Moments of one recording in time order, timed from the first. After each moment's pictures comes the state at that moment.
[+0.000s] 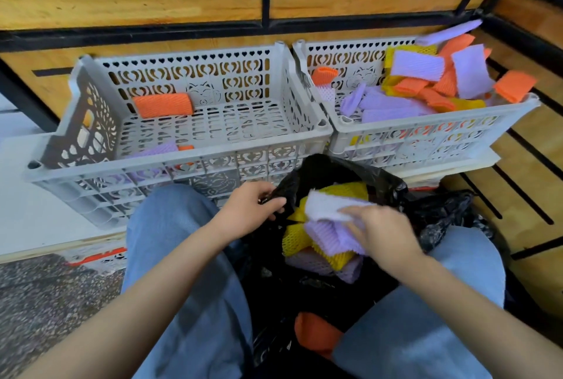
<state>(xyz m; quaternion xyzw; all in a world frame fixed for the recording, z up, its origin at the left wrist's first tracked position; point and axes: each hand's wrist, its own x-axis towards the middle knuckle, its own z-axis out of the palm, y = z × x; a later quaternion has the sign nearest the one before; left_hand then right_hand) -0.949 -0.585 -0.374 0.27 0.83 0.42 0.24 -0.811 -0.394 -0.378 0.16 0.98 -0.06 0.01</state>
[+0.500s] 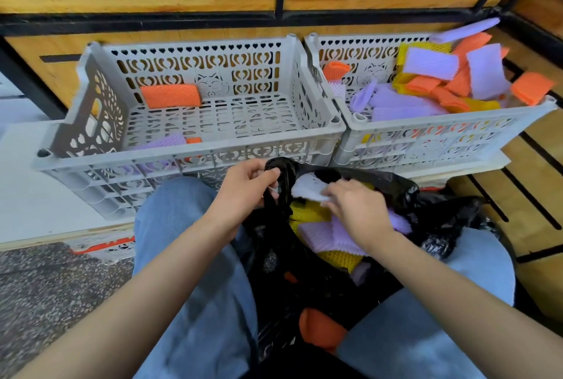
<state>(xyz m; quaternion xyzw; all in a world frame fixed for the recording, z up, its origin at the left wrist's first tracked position) -0.945 -0.594 -0.349 0.11 0.73 0.64 0.24 -0.862 -0.410 -0.396 0.10 0.99 -0.07 -0.06</state>
